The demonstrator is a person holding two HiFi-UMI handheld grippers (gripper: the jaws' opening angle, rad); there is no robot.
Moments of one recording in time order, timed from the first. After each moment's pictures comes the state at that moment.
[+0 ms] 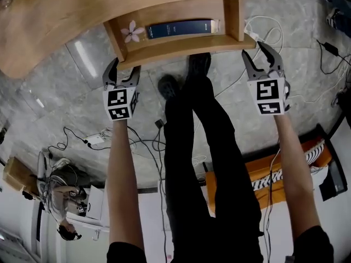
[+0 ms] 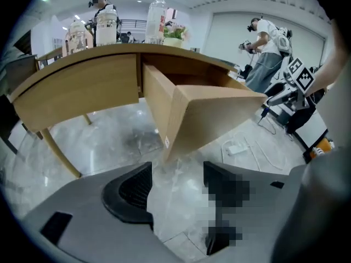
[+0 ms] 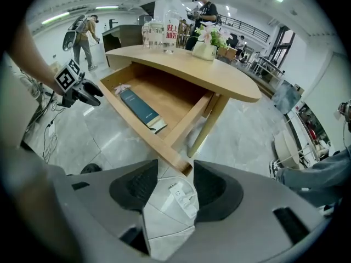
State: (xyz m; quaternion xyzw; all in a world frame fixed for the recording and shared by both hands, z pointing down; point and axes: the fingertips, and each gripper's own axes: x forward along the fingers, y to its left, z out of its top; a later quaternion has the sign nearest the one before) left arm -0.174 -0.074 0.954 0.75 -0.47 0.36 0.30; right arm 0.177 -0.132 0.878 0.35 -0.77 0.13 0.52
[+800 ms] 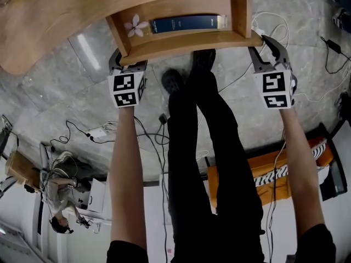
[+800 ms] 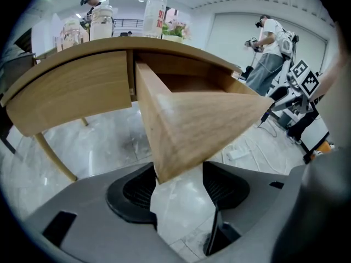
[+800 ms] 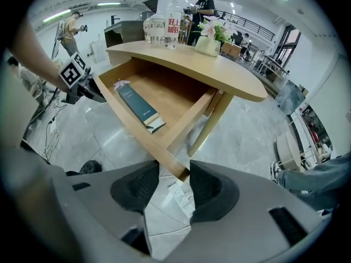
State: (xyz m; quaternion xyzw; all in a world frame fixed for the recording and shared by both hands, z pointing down) left arm -0.154 -0.105 0.960 0.75 -0.47 0.35 0.31; right arm 0.178 -0.142 0.889 0.33 -0.77 0.13 0.53
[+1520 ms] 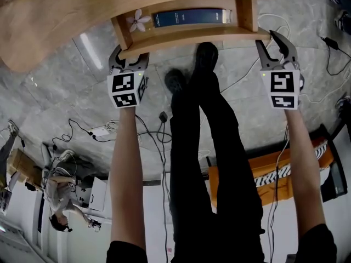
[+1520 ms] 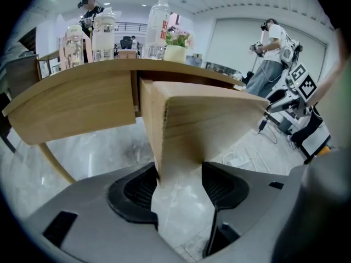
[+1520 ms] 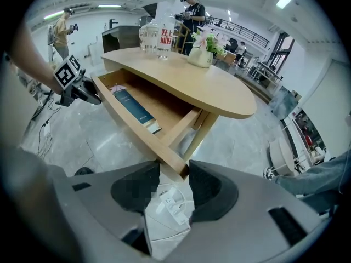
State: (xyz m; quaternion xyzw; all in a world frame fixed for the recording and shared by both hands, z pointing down) left arm -0.160 -0.142 0.926 0.75 -0.48 0.33 0.31; right arm 0.173 -0.192 0.855 0.36 -0.77 0.11 0.52
